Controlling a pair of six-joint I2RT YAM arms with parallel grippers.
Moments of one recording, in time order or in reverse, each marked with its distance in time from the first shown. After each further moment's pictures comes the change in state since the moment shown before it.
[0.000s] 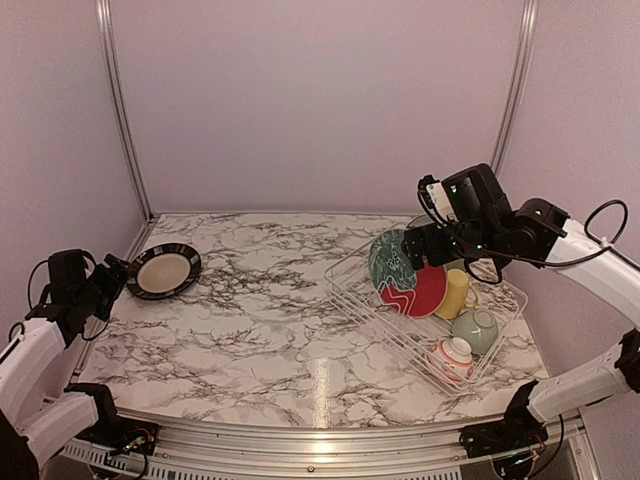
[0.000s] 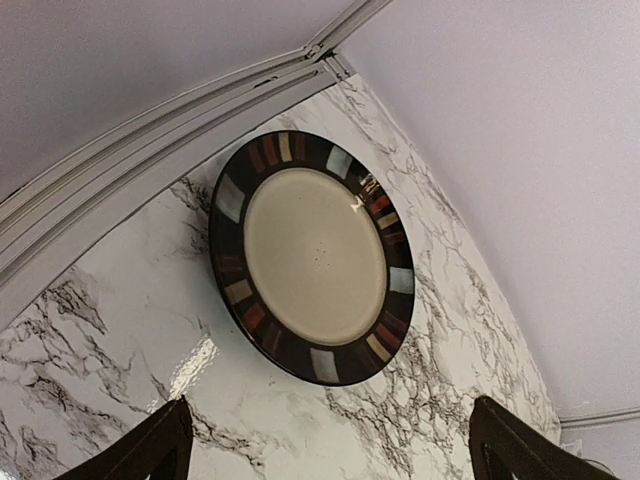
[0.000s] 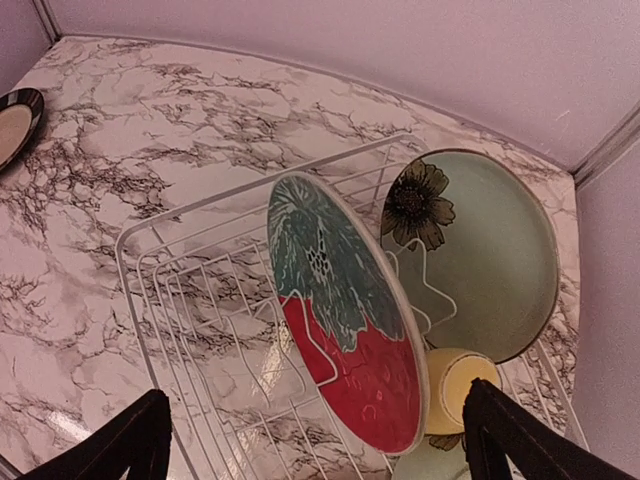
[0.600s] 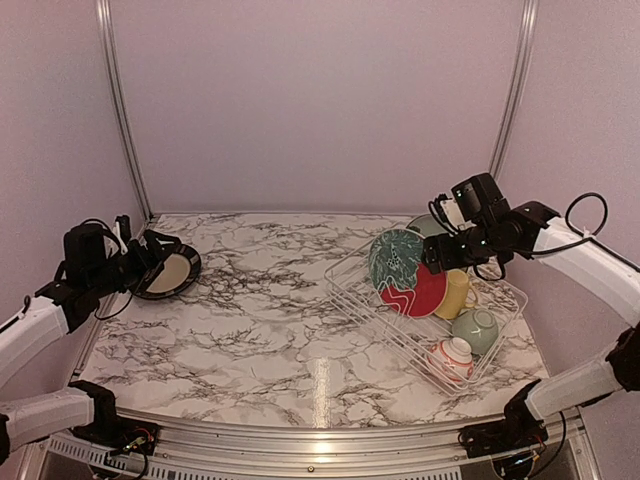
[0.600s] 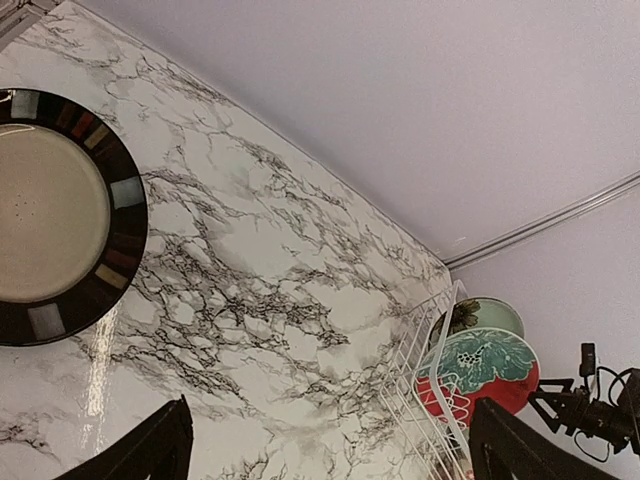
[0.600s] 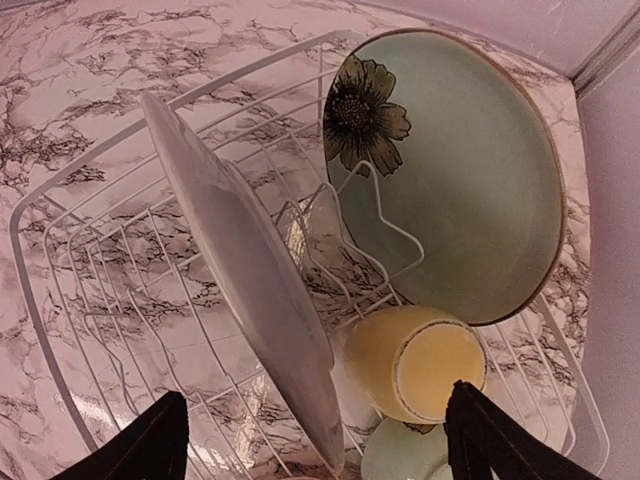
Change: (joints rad) left arm -0.281 0.083 0.118 0.167 0.307 0.027; right arm -0.245 0.066 -0.069 -0.032 -0.163 -0.024
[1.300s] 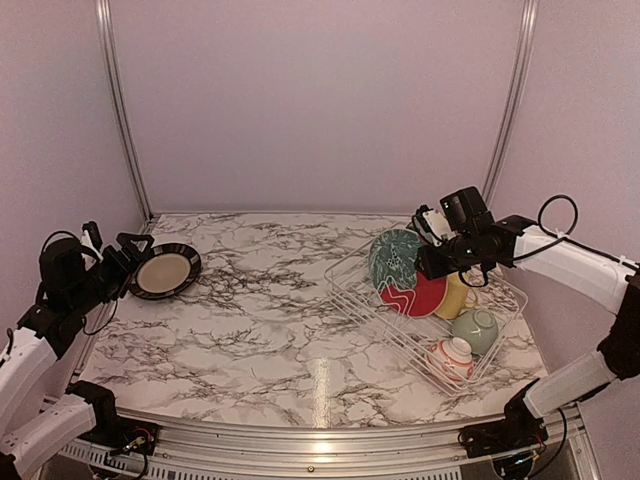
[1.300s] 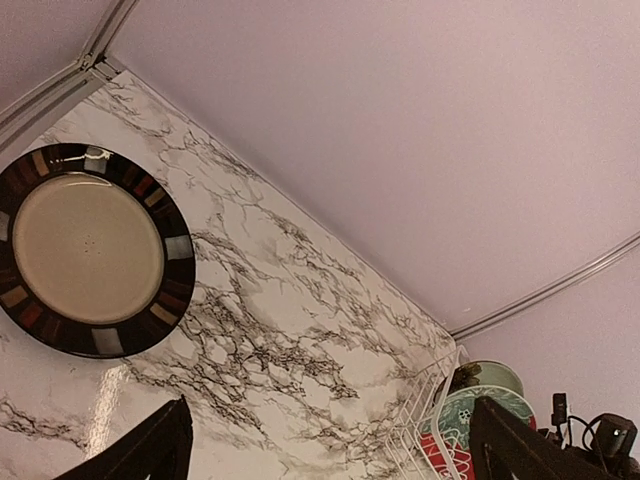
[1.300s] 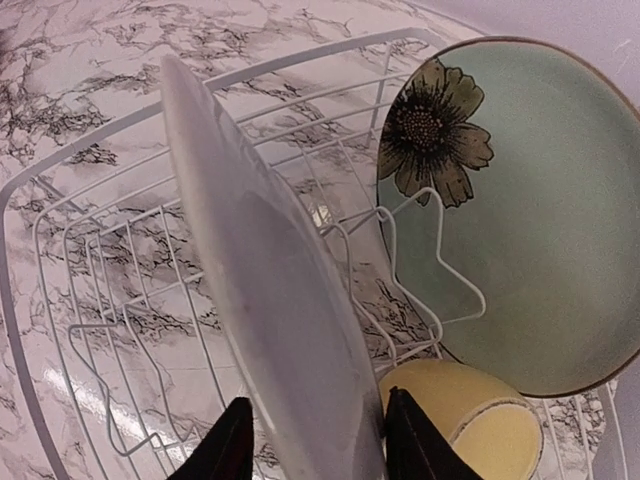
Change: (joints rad) left arm 0.028 -0.264 -0.061 -0.084 -0.201 -0.036; right arm -0.030 0.086 -0.104 0.216 -0.119 -0.120
